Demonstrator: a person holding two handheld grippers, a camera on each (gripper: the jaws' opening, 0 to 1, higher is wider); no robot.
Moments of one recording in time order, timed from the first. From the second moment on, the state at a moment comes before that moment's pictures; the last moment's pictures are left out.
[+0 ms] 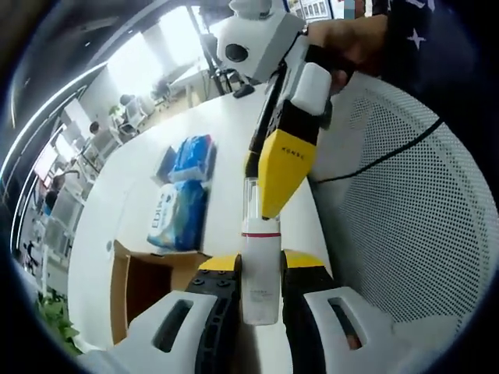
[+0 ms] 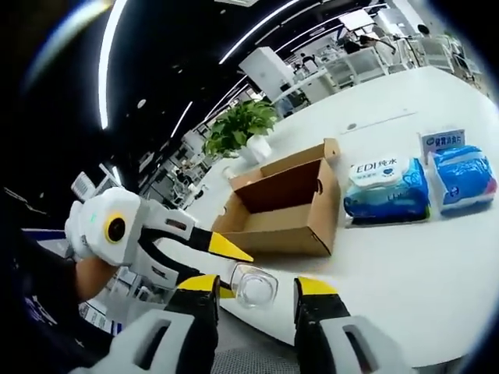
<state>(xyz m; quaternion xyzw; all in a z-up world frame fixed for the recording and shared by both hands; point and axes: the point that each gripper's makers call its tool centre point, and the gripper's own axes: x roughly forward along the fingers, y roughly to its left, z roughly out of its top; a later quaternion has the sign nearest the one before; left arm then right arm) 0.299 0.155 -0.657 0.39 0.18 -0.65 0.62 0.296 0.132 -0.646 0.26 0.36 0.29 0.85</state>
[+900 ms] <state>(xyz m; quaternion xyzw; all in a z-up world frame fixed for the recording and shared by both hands) 0.303 0.151 -0.662 0.44 0.12 -0.65 0.61 0.292 0.137 -0.651 0.30 0.37 0.28 0.83</state>
